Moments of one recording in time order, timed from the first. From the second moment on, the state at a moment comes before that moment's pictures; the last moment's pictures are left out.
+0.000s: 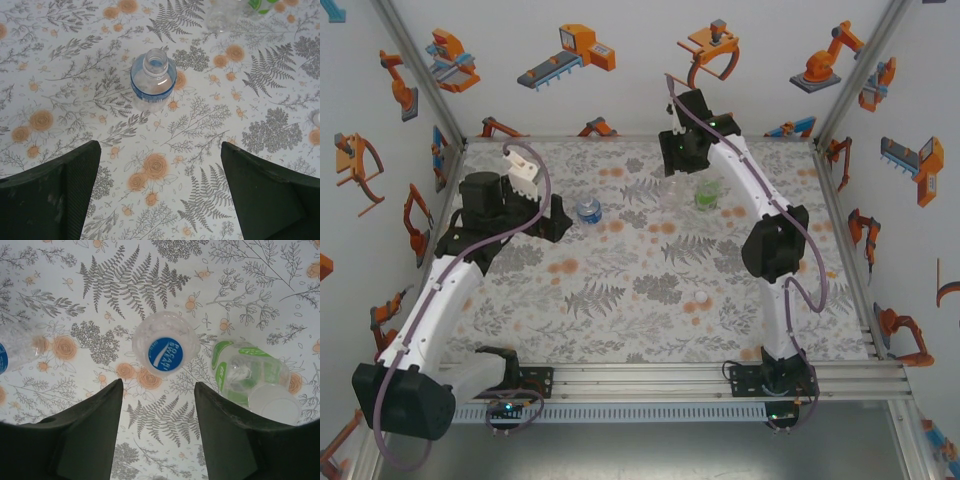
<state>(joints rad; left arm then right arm) -0.22 1.09 0.97 -0.39 0.36 0.11 0.43 2.20 2.28 -1.02 -0.01 0.14</state>
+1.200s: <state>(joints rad) -0.22 1.09 0.95 -0.37 0.31 0.11 0.68 1.89 1.30 0.22 -0.41 -0.02</state>
